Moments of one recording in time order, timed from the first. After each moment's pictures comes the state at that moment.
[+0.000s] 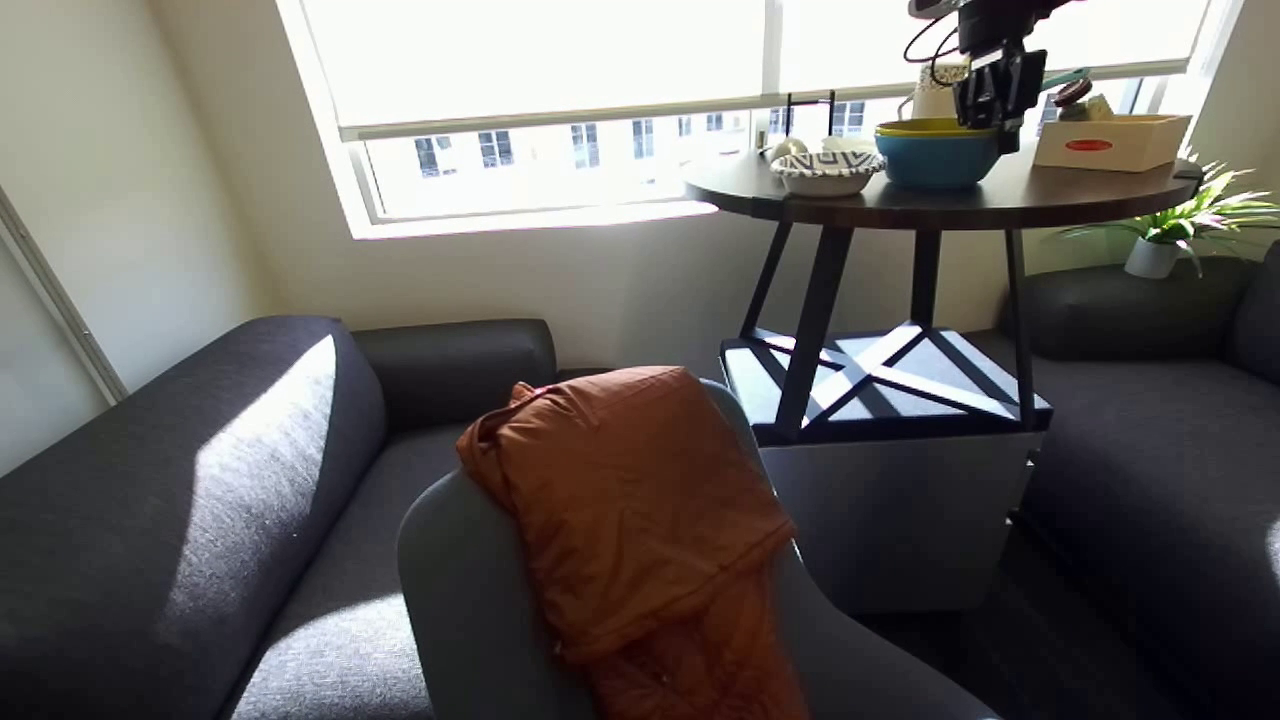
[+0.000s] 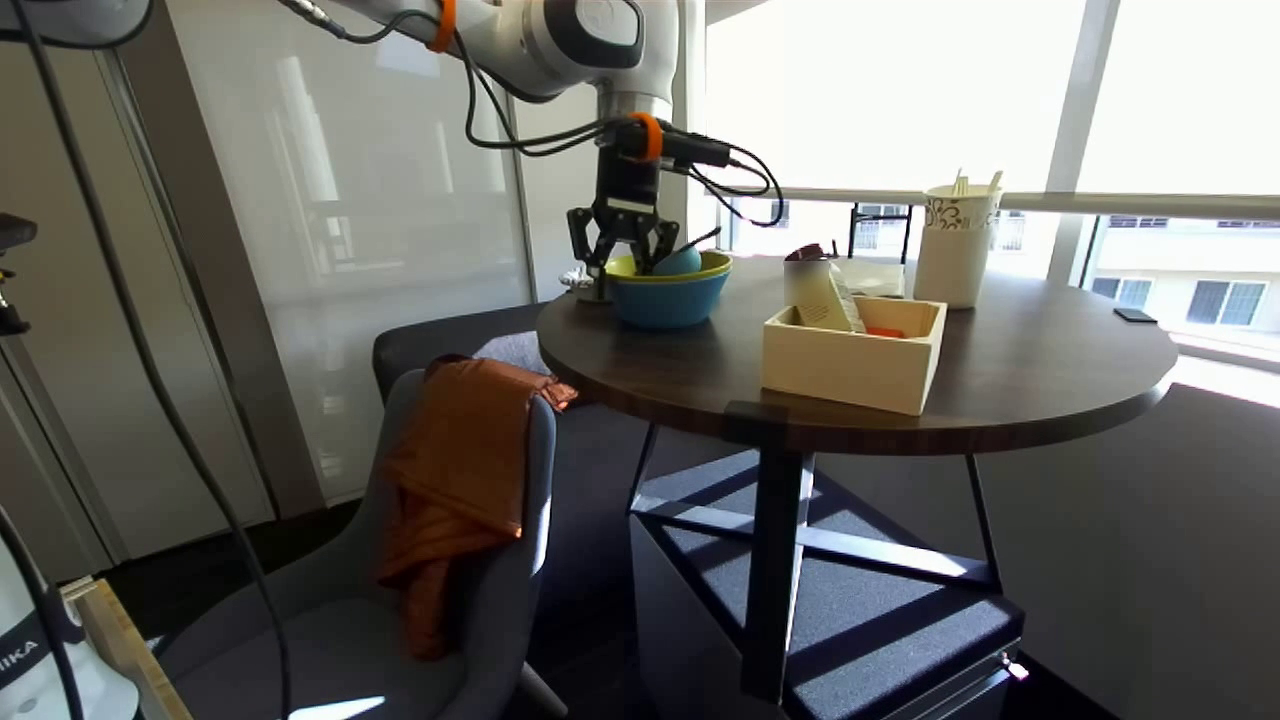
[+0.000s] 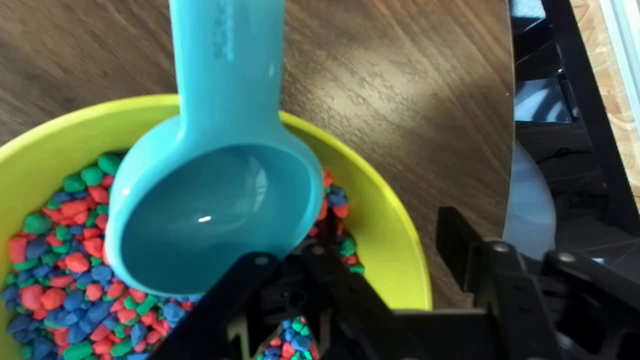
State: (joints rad) arm -0.24 0.37 -0.09 -1.46 -0.09 1.61 -1.35
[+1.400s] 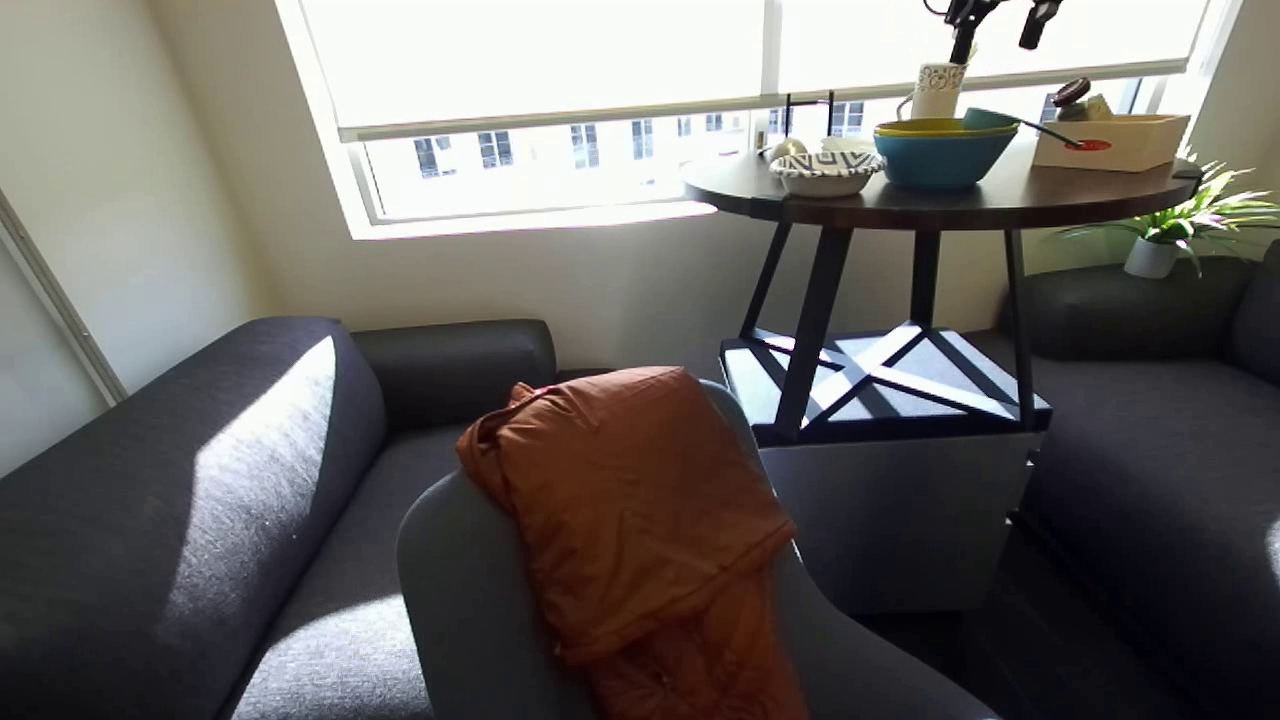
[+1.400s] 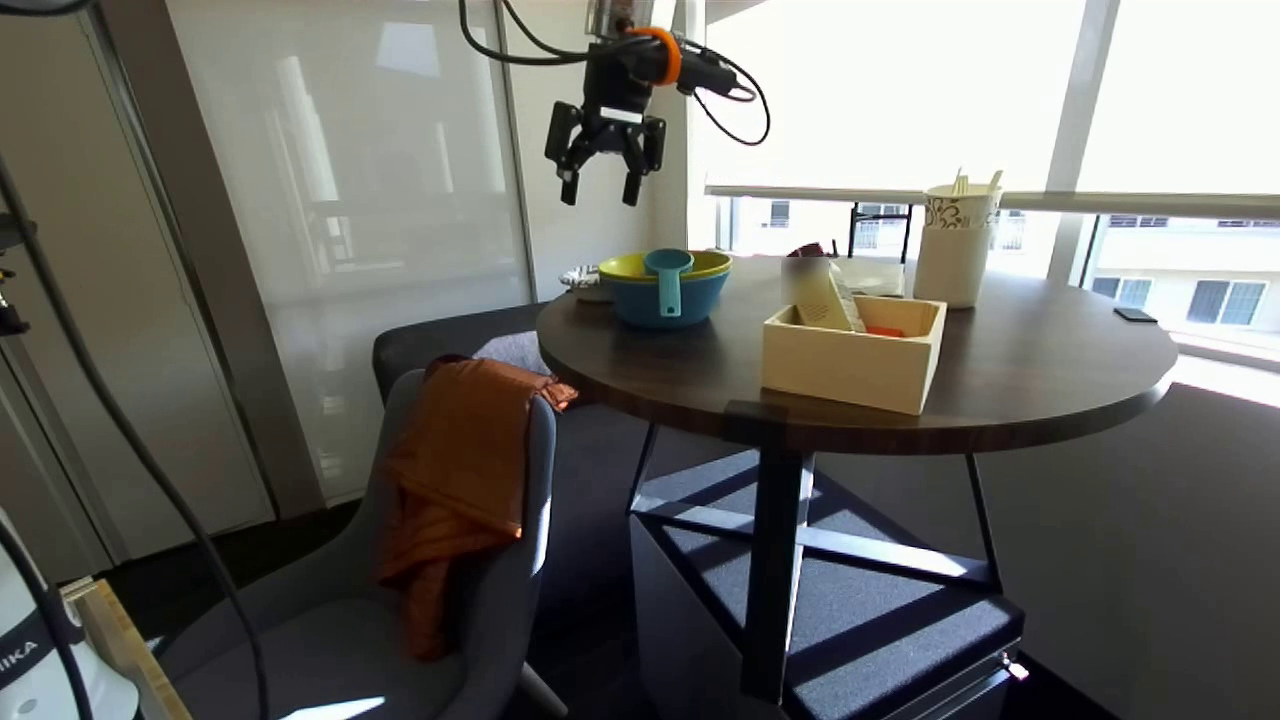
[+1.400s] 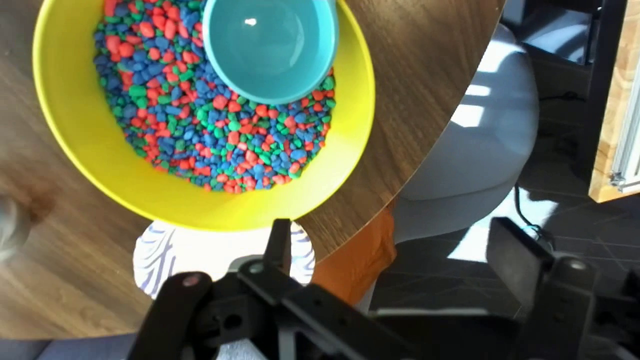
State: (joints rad) arm -0.34 0.27 -0.08 -1.36 0.24 1.51 -1.72
